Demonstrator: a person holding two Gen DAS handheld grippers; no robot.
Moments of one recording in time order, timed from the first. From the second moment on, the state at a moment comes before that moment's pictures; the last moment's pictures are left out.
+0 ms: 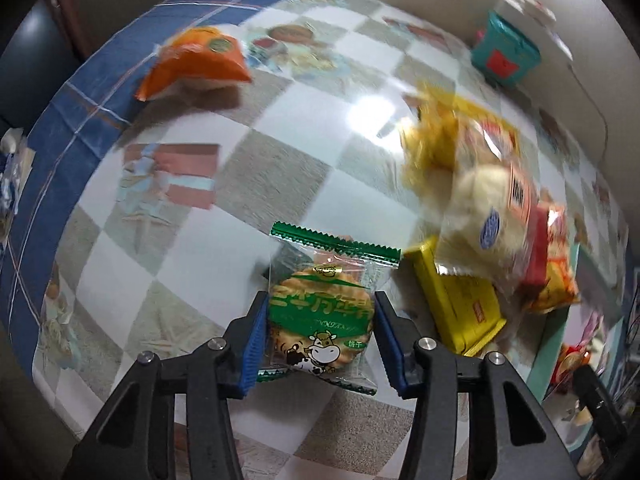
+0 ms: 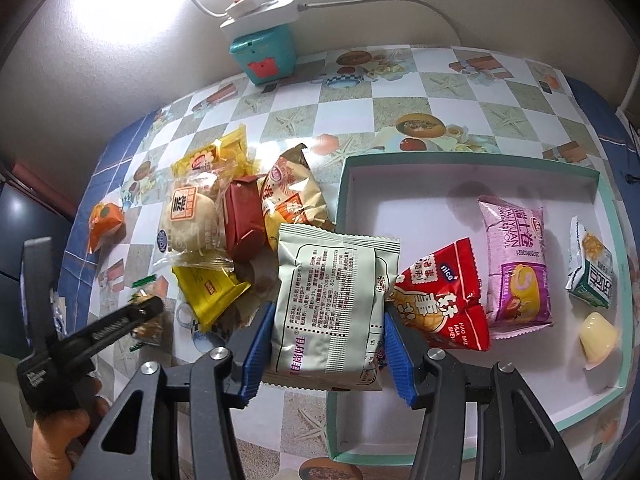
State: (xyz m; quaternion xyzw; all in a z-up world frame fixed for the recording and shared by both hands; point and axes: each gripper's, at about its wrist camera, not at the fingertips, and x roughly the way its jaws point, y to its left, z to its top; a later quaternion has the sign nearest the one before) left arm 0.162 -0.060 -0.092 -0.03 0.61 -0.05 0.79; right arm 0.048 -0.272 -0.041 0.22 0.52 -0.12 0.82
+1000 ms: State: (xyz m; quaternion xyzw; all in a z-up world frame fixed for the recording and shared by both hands) left arm 0.112 -0.232 0.003 0.07 0.51 -0.26 0.82; right arm -0.028 -0.410 -0.014 0.32 0.44 -0.27 0.80
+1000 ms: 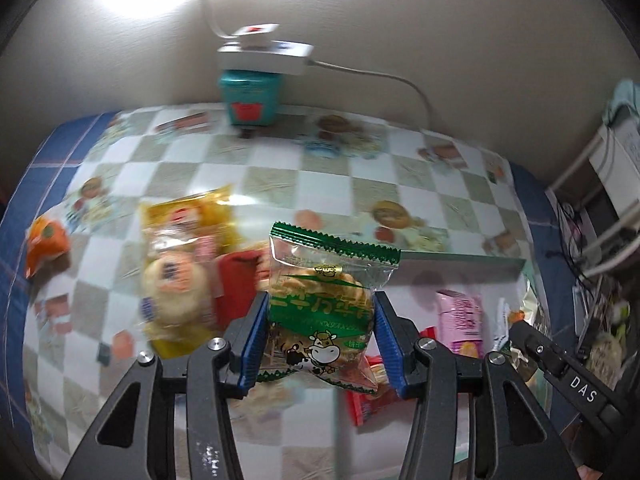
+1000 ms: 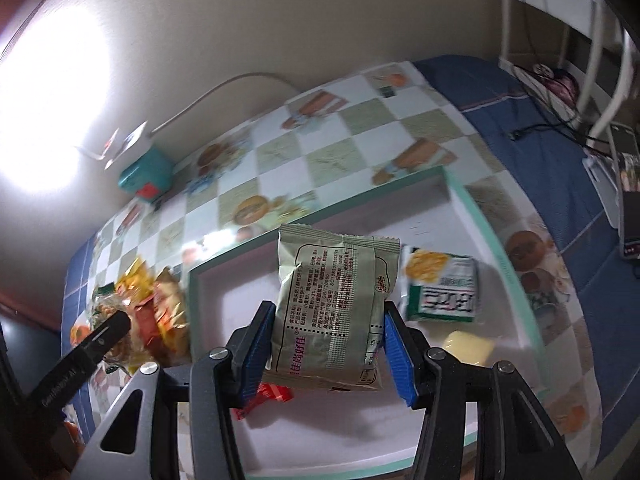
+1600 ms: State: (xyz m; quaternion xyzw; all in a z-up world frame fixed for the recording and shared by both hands) left arm 0.119 -0.299 -0.053 0.09 0.52 -0.30 0.80; right arm -0.028 -0.442 -0.055 0.33 0.45 -0.30 0.77
